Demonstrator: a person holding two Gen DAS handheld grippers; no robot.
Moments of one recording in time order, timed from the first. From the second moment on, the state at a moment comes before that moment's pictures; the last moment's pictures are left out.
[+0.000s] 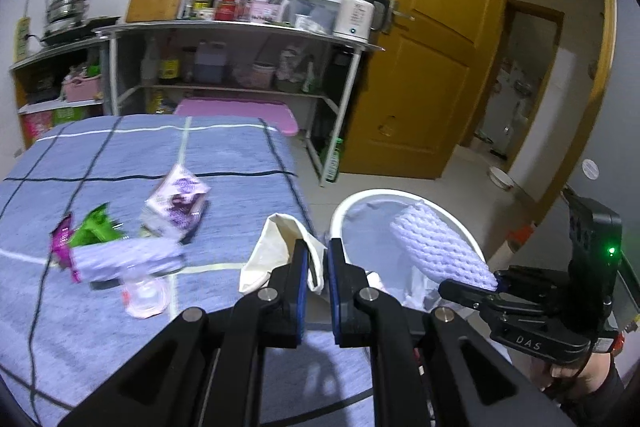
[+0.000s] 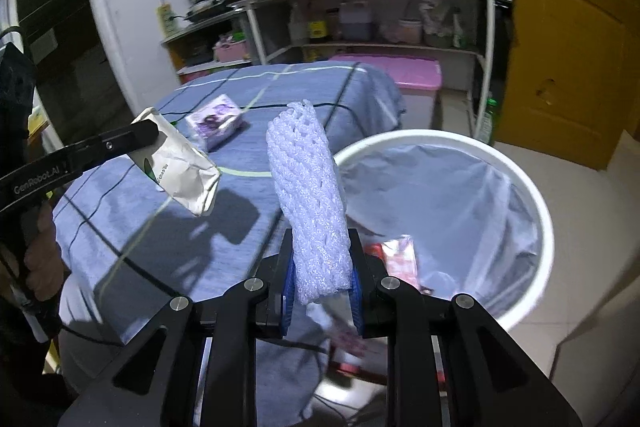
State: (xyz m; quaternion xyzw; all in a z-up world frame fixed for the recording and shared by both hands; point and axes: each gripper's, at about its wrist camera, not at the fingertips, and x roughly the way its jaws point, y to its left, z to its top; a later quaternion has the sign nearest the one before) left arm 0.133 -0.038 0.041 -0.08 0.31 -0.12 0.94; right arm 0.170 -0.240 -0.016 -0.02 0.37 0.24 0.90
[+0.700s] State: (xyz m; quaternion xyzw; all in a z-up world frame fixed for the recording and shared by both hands) left arm 0.190 -0.118 0.015 -0.04 0.35 -0.19 0.92; right arm 0.196 -0.299 -0.040 -0.01 0.41 0.17 0.90
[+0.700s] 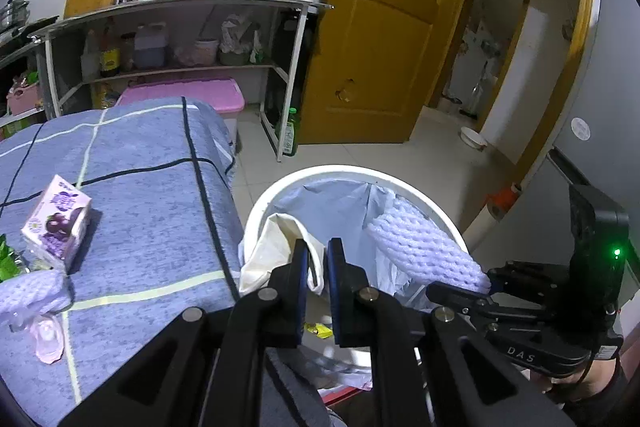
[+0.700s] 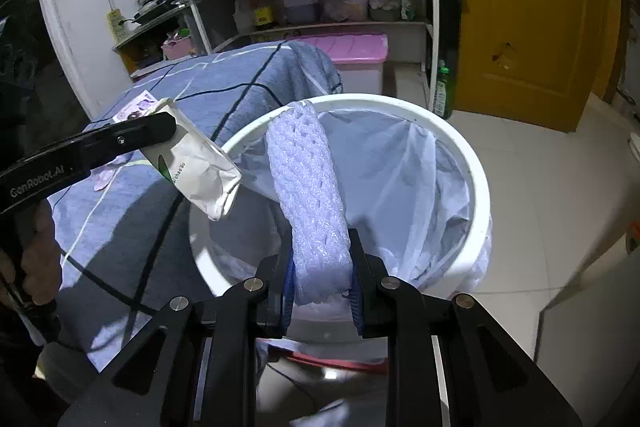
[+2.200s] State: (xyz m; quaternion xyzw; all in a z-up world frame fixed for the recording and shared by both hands) left arm 0.146 -0.078 0.013 -0.06 0.35 -0.15 0.92; right arm 0.172 -0.285 -0.023 0.00 0.38 0.19 0.90
